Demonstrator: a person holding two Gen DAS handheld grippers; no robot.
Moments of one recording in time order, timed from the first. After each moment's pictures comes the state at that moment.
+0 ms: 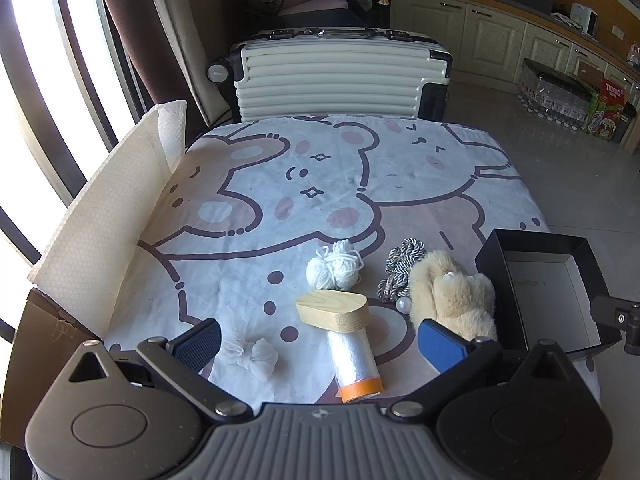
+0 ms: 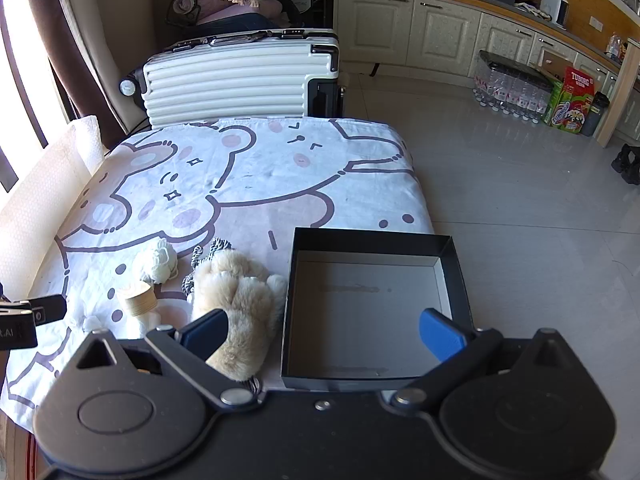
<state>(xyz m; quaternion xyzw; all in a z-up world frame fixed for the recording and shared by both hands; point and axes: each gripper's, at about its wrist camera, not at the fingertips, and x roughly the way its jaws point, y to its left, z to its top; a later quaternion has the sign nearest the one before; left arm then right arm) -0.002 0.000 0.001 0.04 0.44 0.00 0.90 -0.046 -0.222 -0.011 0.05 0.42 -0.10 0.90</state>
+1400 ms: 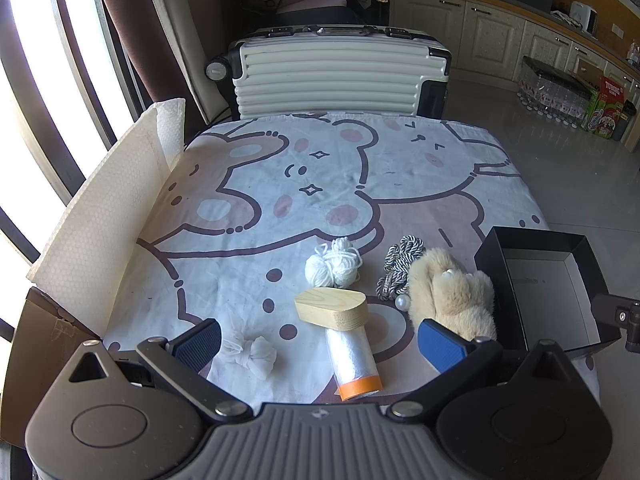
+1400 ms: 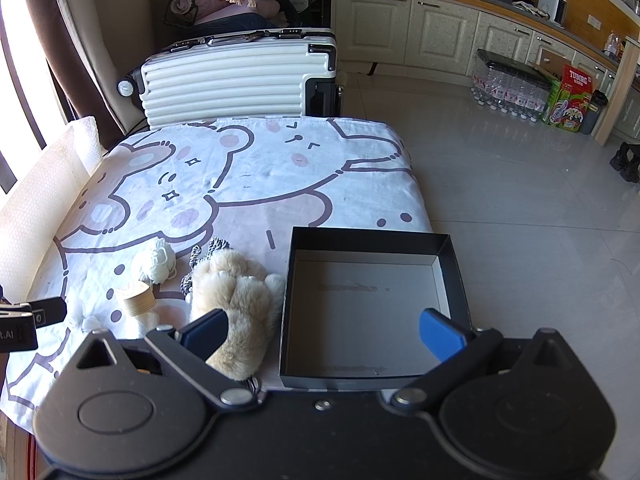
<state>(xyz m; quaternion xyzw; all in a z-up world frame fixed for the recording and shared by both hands) -0.003 -0.004 -0.003 0.04 0.45 0.00 0.89 -0.047 -0.222 -0.012 0.05 0.42 -0.10 0.90</state>
